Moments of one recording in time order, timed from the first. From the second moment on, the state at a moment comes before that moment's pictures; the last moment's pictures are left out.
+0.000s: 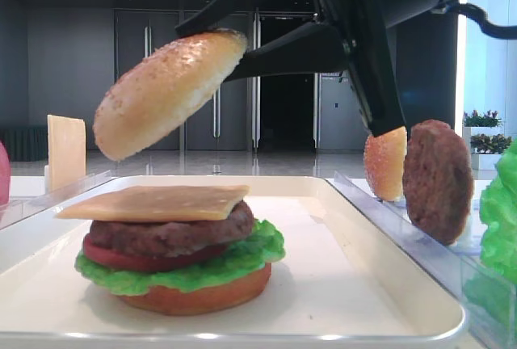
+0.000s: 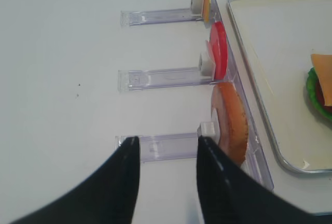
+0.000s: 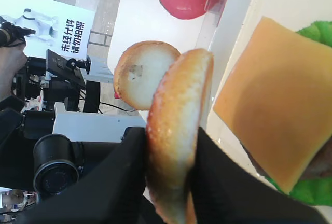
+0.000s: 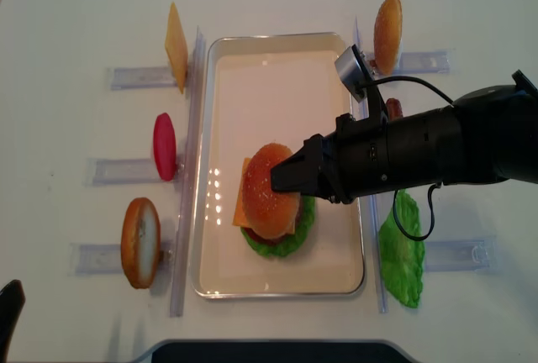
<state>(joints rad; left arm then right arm) 0.10 -0.01 -0.48 -0.09 1.12 0.14 0.52 1.65 -0.72 1.79 0.90 -1.19</state>
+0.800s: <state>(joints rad) 0.10 -0.01 -0.48 -0.09 1.12 0.14 0.52 1.72 -0.76 1.79 0.96 -1.19</state>
